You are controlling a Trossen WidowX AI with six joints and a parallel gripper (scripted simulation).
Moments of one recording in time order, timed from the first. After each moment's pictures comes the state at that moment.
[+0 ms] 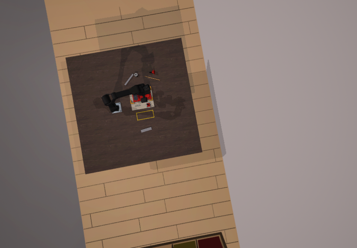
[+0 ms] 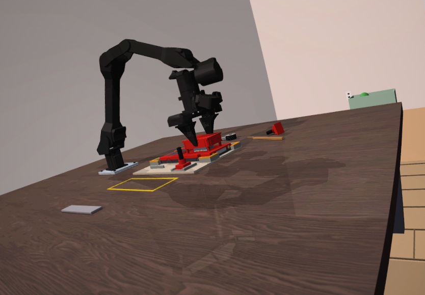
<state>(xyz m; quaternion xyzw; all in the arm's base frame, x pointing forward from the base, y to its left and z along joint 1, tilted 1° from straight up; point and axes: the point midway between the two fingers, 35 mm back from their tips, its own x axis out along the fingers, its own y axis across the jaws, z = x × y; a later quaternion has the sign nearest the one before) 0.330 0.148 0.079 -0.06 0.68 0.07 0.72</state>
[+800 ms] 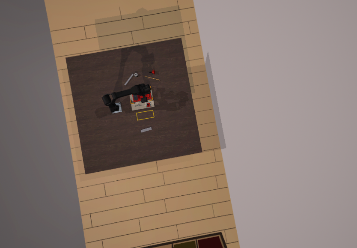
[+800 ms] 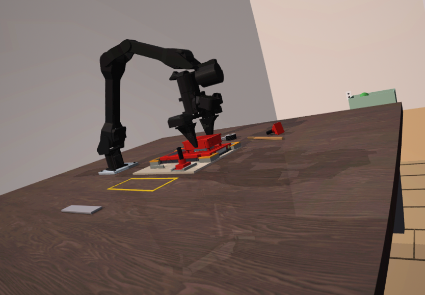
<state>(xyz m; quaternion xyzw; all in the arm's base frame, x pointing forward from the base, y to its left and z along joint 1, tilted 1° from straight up) 0.330 0.148 0.078 -0.06 0.68 0.07 0.72</state>
